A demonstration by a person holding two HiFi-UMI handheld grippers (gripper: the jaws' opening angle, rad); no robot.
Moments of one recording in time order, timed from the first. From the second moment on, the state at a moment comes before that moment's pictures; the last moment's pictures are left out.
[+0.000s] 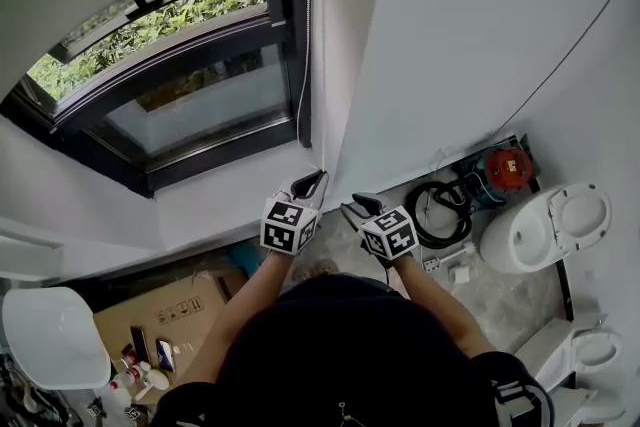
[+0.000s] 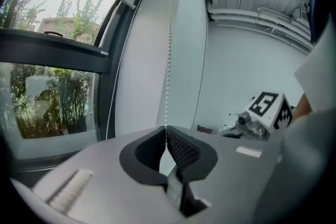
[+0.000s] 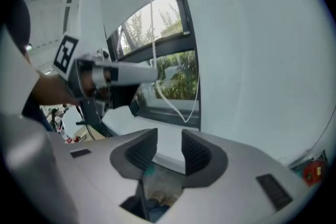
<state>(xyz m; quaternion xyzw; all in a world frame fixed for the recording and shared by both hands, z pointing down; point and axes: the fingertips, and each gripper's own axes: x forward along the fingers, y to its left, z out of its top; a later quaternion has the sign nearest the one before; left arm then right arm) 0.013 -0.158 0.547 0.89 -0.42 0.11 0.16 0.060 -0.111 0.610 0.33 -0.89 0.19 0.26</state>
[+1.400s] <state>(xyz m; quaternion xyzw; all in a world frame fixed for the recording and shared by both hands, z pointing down) 0.011 -0.126 0.631 0.87 -0.38 0.21 0.23 -0.016 -0.175 0.342 0.30 -0.95 0.00 0.02</state>
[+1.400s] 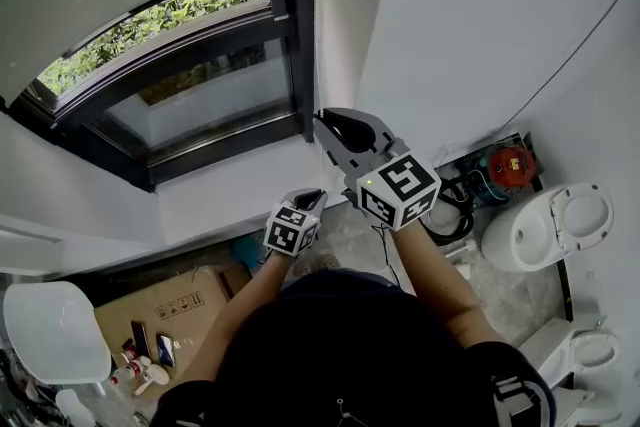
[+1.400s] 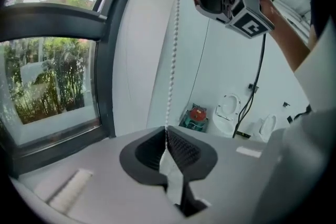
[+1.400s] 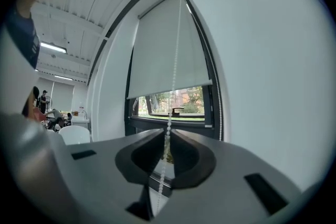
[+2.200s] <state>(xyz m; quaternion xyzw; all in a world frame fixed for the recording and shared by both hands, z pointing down) 0.004 -0.127 0.614 0.88 -0.38 0.17 0.20 -0.023 -0.178 0.348 0.30 -0.96 0.02 0.01</state>
